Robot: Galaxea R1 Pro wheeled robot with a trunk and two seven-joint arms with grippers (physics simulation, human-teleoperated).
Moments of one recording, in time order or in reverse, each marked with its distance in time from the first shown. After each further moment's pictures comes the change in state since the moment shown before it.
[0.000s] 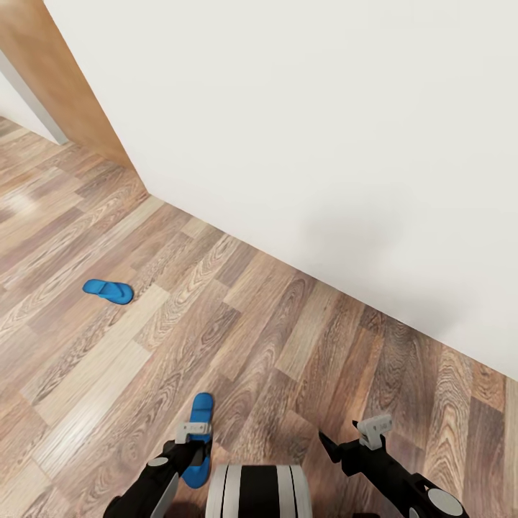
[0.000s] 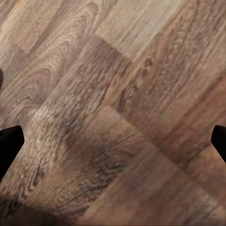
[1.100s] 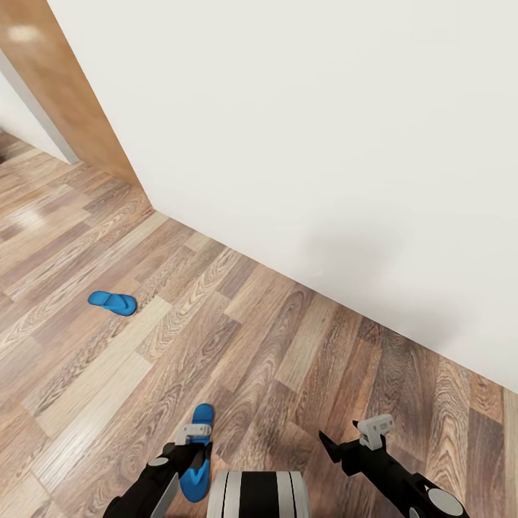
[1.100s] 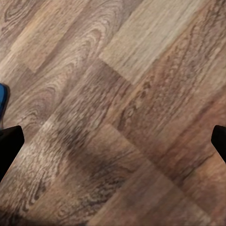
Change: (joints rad) left arm 0.000 0.000 0.000 0.002 0.000 0.025 0.000; right arm 0.000 0.000 -0.002 0.000 0.000 0.000 0.000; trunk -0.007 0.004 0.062
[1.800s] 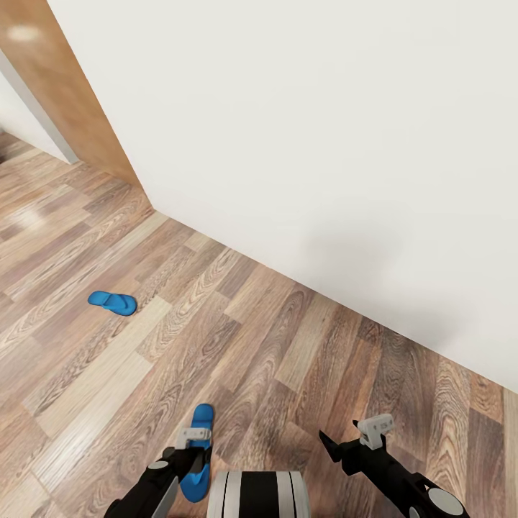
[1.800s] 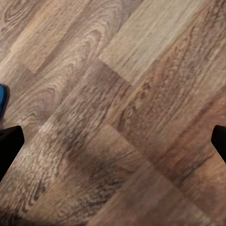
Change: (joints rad) left arm 0.000 0.000 0.000 0.024 -0.001 0.000 0.000; right arm -0.001 -0.001 0.000 0.000 0.000 -0.001 0.000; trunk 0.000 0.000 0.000
